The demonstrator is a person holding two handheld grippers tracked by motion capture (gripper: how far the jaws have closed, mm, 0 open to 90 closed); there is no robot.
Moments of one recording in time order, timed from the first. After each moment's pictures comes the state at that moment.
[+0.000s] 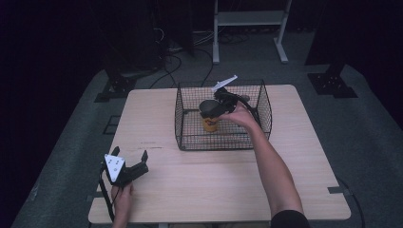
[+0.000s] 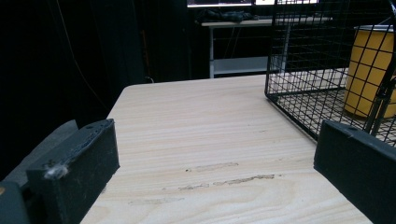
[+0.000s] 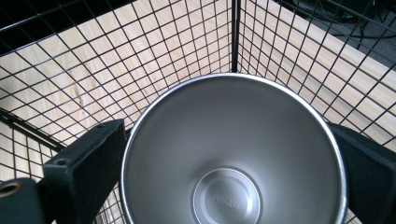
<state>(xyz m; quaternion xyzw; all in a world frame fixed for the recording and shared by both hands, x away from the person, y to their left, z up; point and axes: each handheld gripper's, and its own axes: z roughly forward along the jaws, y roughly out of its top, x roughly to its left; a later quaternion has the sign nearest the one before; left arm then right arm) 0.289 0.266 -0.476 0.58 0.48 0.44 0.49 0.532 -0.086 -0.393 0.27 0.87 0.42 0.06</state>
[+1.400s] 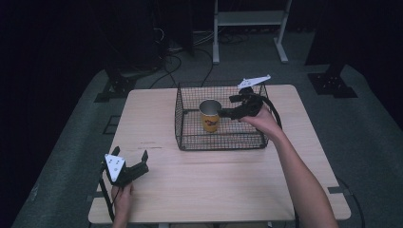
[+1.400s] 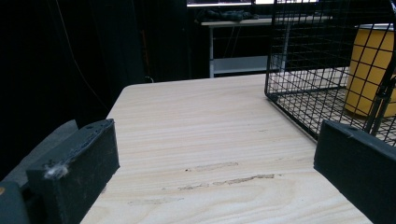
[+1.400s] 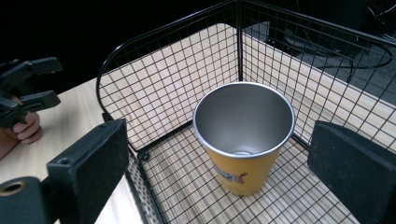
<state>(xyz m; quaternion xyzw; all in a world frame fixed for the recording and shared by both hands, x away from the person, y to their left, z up) 0.289 0.265 -0.476 0.58 0.48 0.44 0.49 0.472 -0.152 -0.345 0.28 0.82 0.49 0.07</state>
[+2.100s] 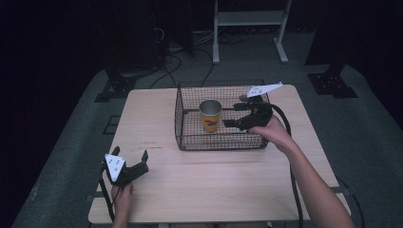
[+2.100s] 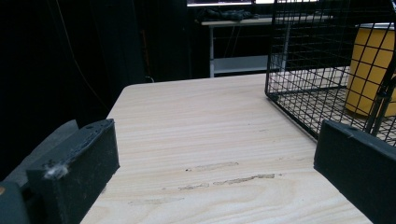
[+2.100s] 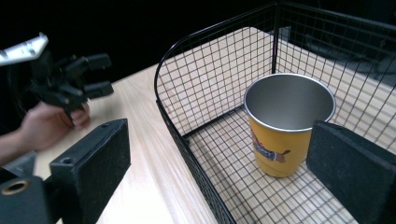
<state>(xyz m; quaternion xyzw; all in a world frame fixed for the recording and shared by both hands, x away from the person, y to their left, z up) 0.289 0.265 -0.476 0.58 0.48 0.45 0.48 0.424 -0.167 -0.332 0.26 0.82 0.51 0.04</state>
